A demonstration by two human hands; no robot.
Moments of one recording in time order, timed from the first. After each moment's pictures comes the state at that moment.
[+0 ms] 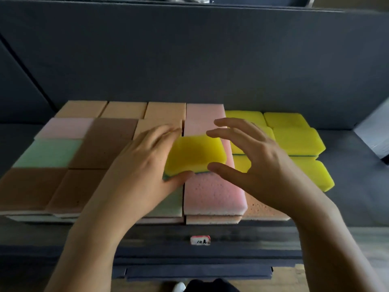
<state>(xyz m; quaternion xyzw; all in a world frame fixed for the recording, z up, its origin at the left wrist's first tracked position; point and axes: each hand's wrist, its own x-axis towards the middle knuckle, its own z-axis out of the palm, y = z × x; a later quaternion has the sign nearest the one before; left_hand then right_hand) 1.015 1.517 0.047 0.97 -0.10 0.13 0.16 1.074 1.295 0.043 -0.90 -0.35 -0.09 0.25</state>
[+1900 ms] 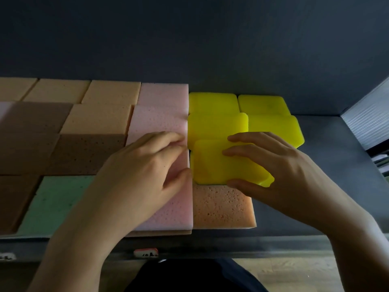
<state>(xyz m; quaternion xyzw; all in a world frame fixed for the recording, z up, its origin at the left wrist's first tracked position) 1.060 1.437 0.026 0.98 -0.15 0.07 0.13 1.116 1.181 0.005 -0.90 -0.38 -0.06 0.19</state>
